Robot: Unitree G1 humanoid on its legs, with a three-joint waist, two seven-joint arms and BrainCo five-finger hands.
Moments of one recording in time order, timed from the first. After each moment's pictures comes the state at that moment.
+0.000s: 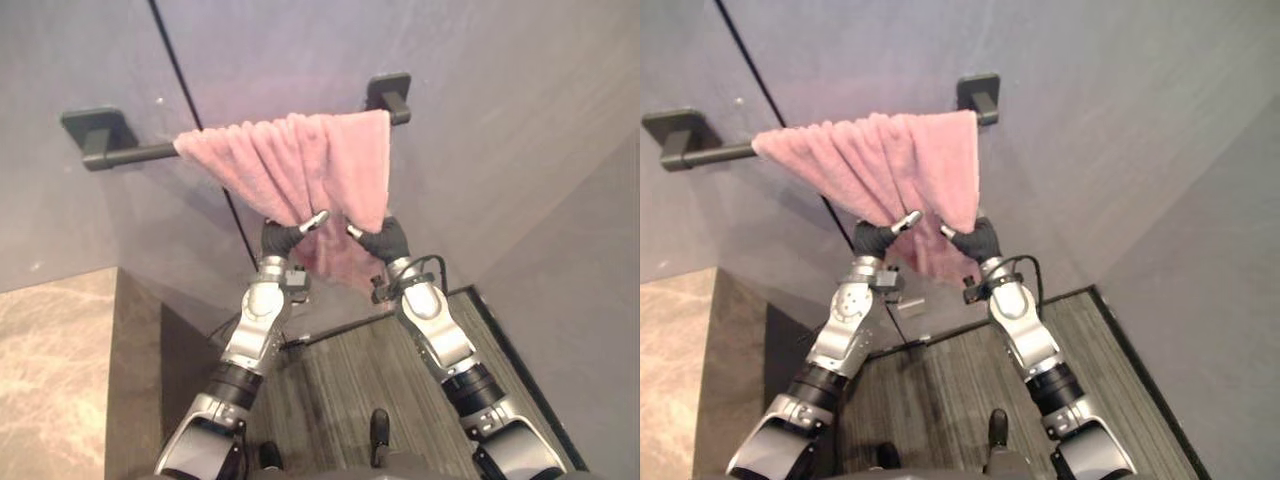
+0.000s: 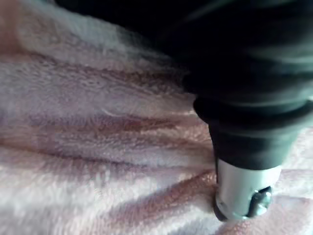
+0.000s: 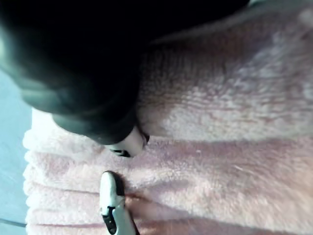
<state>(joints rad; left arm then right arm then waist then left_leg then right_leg) -0.38 0.12 -0.22 0.29 -0.31 -0.31 0.20 -0.39 -0.14 0.34 0.14 0.15 -0.18 -0.09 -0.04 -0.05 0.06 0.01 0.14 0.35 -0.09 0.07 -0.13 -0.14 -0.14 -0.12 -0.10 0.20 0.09</state>
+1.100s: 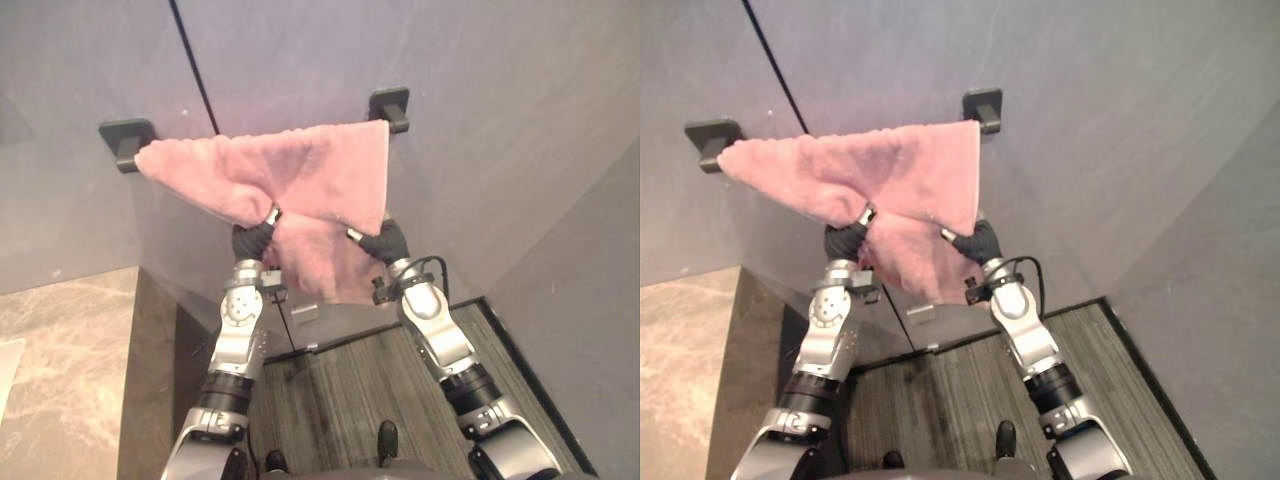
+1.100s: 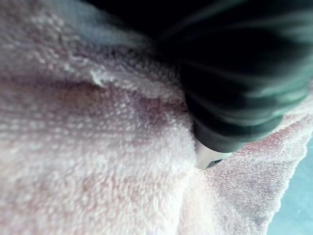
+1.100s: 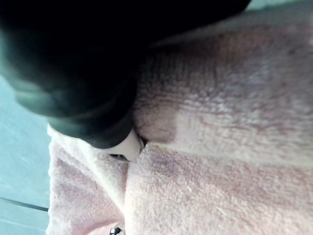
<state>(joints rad) -0.32 0.08 -0.02 0.24 -0.26 -0.29 0.17 -0.39 -0.11 0.28 0.18 0.09 -0.18 -0.06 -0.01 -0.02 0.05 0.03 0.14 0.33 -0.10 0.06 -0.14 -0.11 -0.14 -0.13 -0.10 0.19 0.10</state>
